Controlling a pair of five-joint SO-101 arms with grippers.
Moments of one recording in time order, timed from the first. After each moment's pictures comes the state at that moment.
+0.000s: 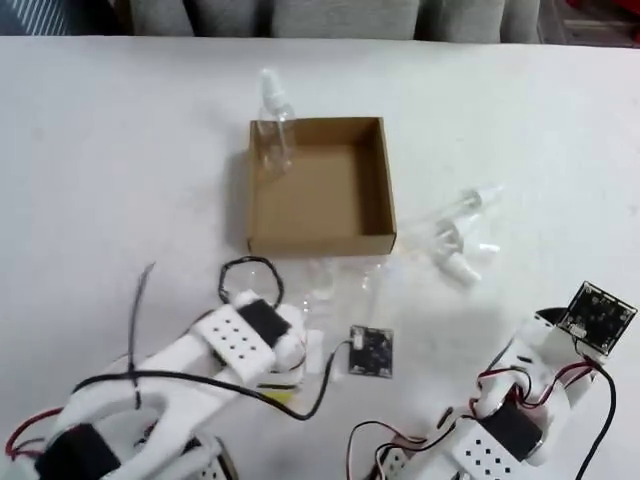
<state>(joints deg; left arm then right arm) 39.3 -26.3 58.8 62.6 -46.1 42.0 -102.5 96.4 43.6 12.0</state>
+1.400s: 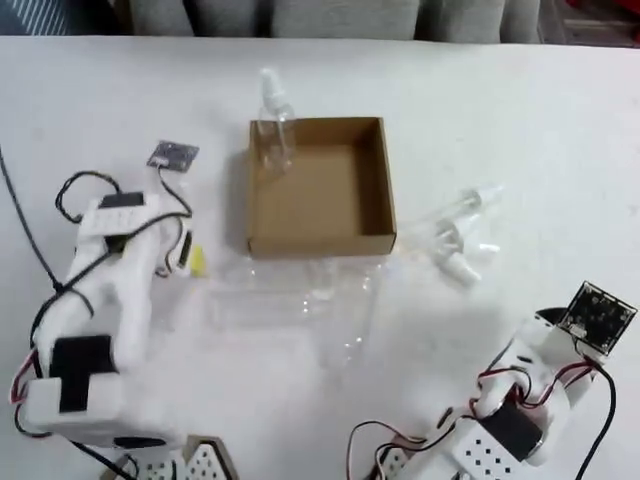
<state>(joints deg) -11.6 2.7 31.6 58.7 -13.7 42.0 -102.5 96.4 43.6 12.0</state>
